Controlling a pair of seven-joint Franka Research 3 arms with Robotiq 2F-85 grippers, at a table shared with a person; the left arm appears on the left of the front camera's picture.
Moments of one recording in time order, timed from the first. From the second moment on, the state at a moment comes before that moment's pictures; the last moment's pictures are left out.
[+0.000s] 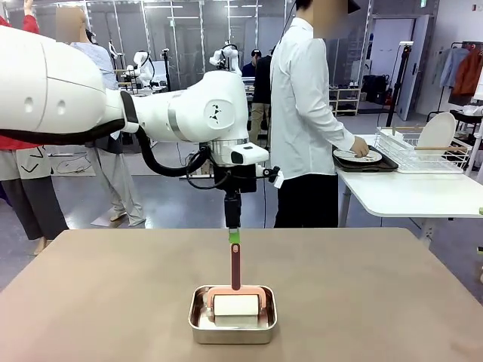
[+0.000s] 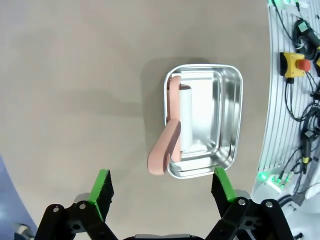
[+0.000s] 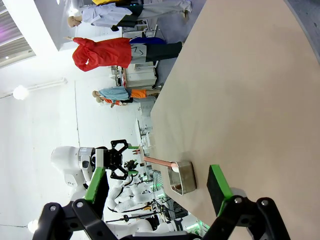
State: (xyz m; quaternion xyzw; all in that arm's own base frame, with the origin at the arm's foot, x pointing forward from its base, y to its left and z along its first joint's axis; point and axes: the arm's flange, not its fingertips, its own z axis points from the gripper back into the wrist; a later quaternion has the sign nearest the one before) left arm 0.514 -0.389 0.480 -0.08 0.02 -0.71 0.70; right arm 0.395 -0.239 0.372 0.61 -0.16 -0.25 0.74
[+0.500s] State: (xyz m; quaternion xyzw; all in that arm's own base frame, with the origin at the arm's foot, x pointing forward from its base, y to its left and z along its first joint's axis) left arm 0.523 -0.396 0.450 -0.09 0.06 -0.71 0.69; right arm 0.395 -0.239 0.372 0.61 -0.16 -0.25 0.74
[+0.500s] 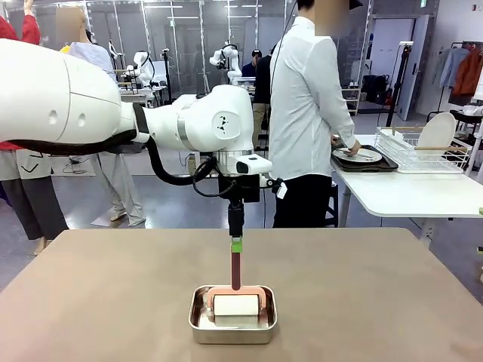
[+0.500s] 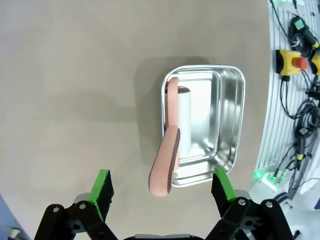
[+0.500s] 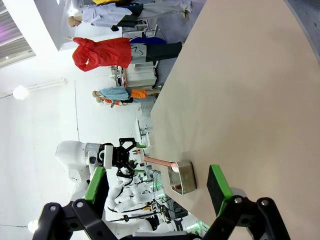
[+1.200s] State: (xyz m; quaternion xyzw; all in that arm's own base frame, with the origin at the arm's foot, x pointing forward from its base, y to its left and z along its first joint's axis) left arm 0.529 -0.400 0.399 -0.13 0.13 -0.71 0.68; right arm 0.395 -0.239 0.372 0.61 -0.16 -0.25 0.74
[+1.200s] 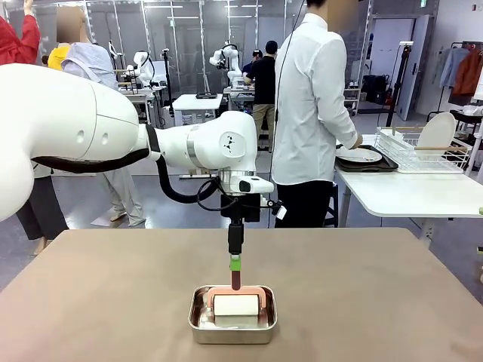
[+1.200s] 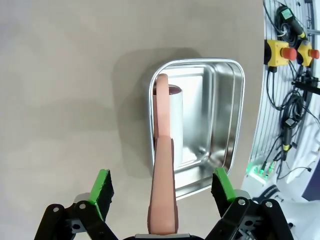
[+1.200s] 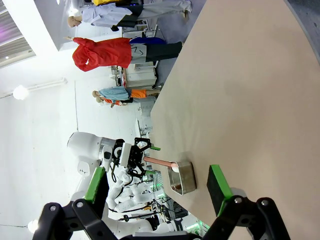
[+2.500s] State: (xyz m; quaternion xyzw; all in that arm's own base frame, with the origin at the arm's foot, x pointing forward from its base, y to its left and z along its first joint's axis) left arm 0.532 -0.399 0.401 -0.15 0.14 -0.70 0.68; right arm 0.395 -0.239 0.372 0.61 -0.16 -0.25 0.74
